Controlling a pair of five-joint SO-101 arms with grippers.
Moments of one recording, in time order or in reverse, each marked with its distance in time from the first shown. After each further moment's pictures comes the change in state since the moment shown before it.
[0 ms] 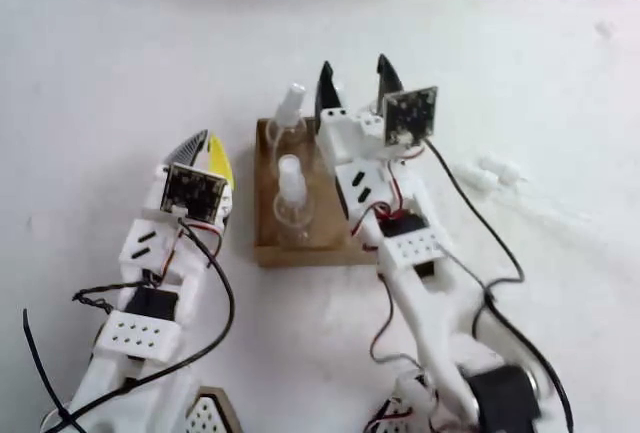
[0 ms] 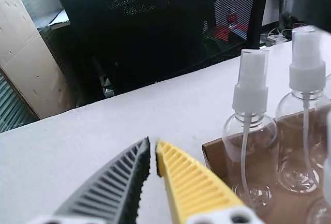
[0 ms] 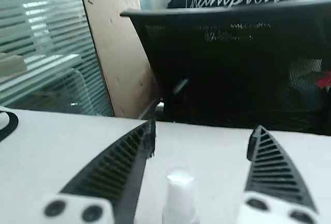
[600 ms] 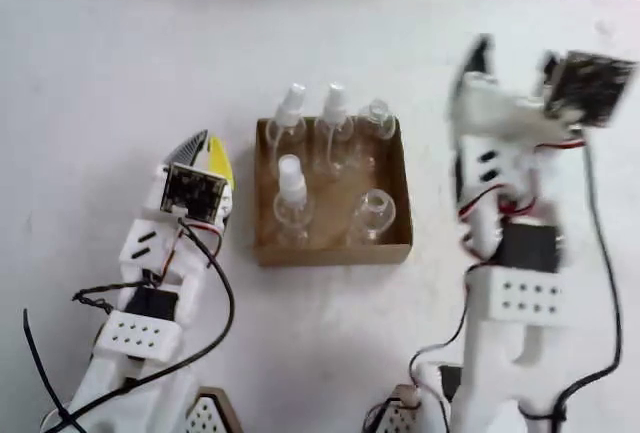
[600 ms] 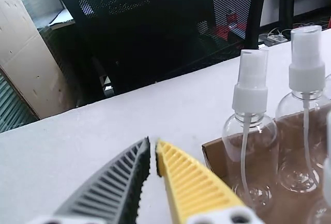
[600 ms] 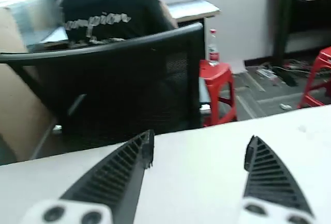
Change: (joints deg) left arm 0.0 0.0 0.0 0.0 0.0; right arm 26.1 -23.5 -23.6 58.5 -1.5
